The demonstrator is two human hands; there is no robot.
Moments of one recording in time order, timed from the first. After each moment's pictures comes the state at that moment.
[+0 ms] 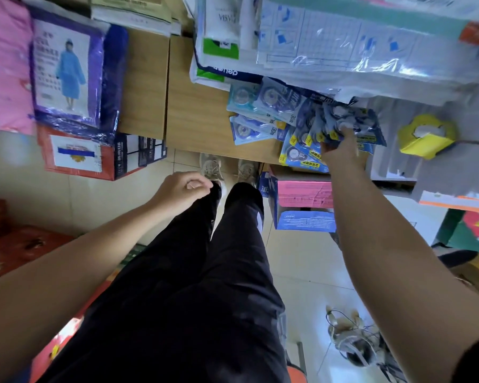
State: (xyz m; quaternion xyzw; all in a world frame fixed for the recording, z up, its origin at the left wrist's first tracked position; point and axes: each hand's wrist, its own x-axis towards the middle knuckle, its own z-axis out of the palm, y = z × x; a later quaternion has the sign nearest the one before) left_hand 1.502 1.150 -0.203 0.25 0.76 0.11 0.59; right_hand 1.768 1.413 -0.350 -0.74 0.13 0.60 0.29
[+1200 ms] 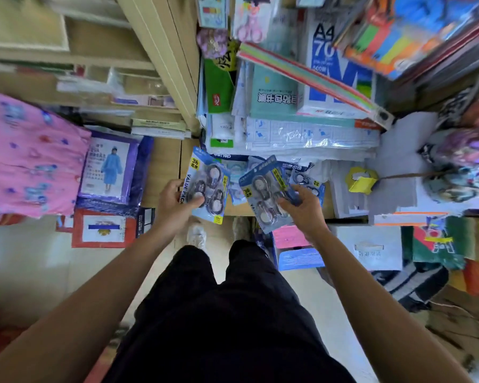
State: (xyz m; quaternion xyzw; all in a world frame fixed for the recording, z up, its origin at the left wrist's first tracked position) left_hand 1.449 1.175 -0.099 0.17 0.81 0.34 0.44; right_hand 1.718 1.308 -0.102 -0.63 -0.52 0.57 0.10
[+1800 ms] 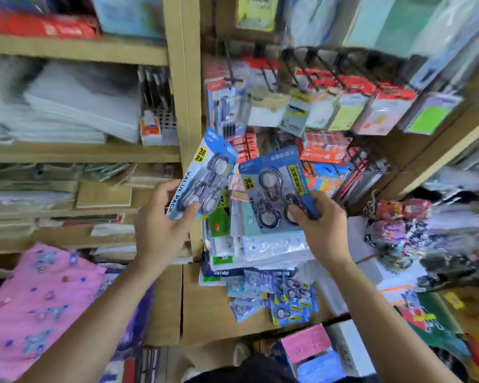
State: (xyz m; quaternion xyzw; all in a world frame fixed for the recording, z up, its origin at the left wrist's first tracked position) left_hand 1.346 1.206 0.138 0.49 0.66 0.57 0.07; right_hand 1.616 1.295 0.170 -0.52 -0.69 0.29 0.41
